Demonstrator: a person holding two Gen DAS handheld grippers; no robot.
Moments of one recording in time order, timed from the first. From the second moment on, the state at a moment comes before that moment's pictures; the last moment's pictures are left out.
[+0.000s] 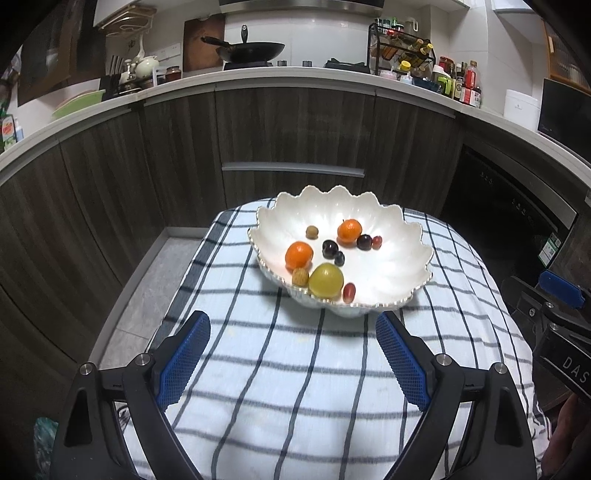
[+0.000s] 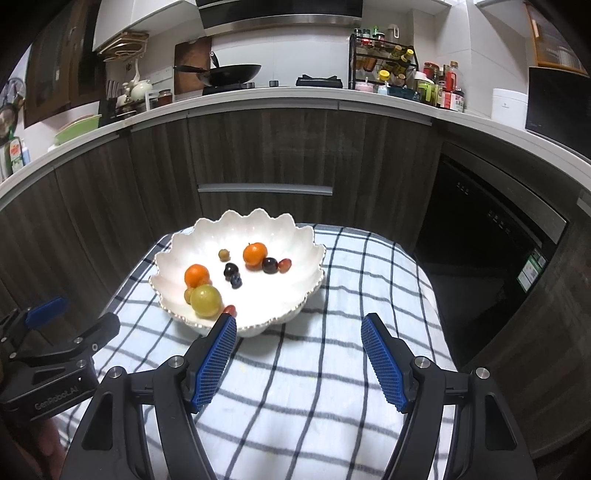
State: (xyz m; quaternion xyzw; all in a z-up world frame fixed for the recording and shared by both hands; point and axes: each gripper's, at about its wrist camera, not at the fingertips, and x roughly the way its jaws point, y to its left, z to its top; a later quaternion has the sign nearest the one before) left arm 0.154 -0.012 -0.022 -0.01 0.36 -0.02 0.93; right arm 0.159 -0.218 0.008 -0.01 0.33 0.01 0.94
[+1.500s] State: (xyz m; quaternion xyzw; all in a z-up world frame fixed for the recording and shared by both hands) left arm 0.042 -0.006 -0.032 0.00 0.33 -0.02 0.95; right arm 0.032 -0.226 -0.010 -0.01 0.28 -0.03 0.96
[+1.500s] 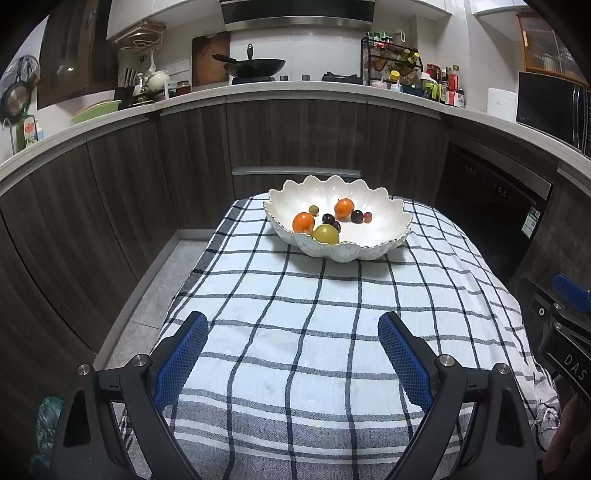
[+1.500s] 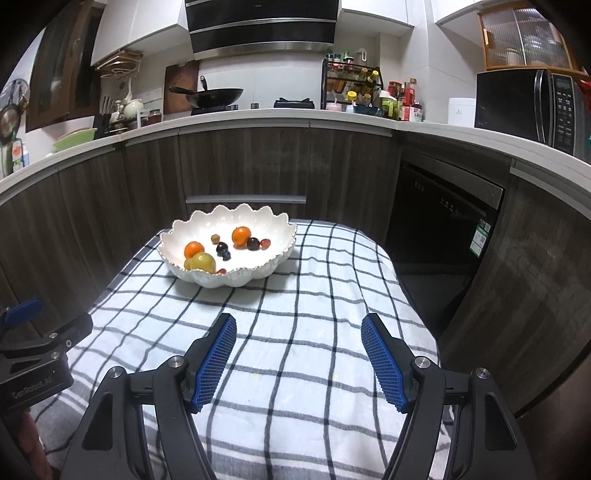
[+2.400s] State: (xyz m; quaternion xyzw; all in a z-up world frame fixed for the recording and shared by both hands) left arm 0.039 -0.009 -0.032 0.00 0.32 -0.02 0.95; right arm 0.030 -0.228 -0.010 -0.01 0.28 -0.03 0.96
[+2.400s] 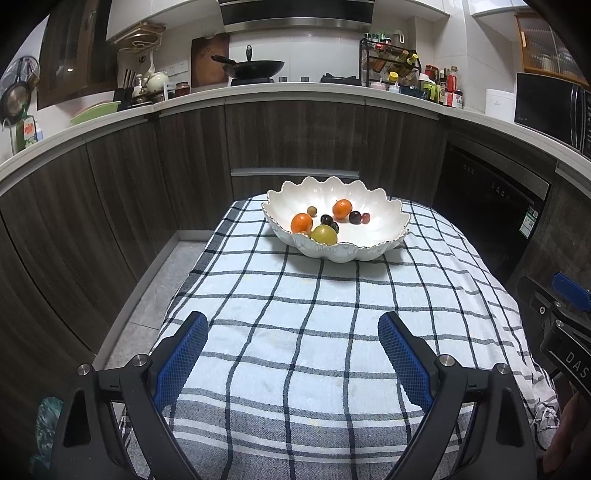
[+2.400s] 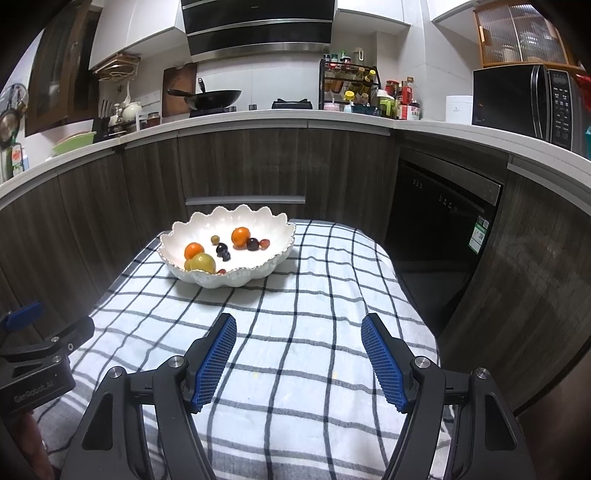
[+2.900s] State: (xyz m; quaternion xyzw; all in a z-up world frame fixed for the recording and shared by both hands) left arm 0.038 -0.006 -0.028 0.00 0.32 -0.01 0.95; right arm 0.029 -0.228 -0.009 -0.01 0.28 -0.04 0.96
